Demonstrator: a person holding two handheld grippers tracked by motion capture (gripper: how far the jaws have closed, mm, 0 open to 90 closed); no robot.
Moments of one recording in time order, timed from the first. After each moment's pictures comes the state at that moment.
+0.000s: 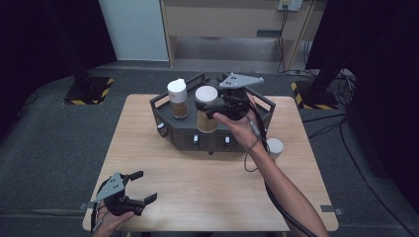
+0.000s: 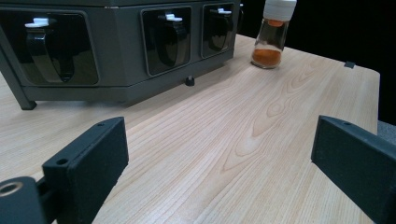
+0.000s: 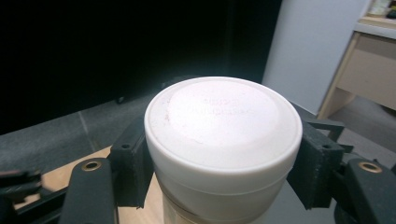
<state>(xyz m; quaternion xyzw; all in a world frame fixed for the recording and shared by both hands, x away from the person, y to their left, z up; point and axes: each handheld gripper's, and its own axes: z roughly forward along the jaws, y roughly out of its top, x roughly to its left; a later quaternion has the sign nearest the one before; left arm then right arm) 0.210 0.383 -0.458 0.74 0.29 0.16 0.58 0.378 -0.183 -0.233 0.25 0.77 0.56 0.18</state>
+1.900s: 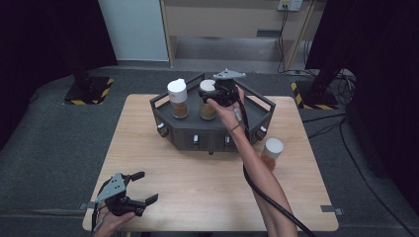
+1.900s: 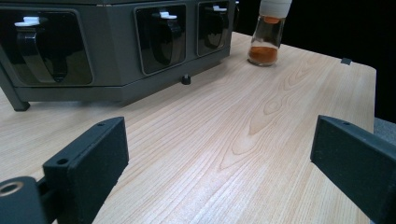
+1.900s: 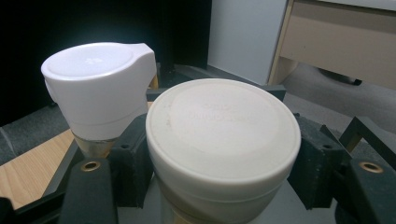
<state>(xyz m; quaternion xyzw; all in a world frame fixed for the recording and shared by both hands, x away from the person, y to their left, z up) 0.212 0.381 -0.458 0.75 0.28 0.16 0.58 0.447 -0.144 -0.293 0.35 0.75 0.51 0.24</state>
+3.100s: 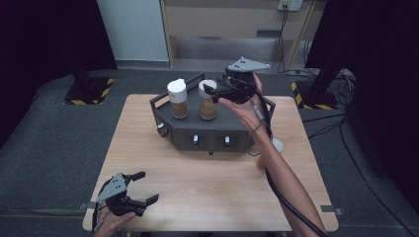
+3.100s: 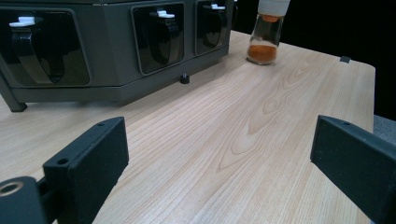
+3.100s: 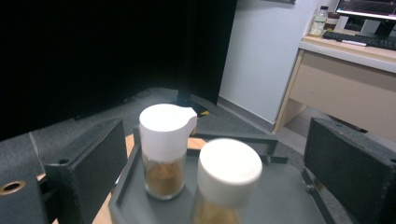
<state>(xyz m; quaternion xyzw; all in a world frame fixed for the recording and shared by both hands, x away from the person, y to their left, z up) 0.214 0.380 -0.459 0.75 0.28 0.16 0.58 0.388 -0.198 -0.230 0.27 0.74 0.56 0.25</state>
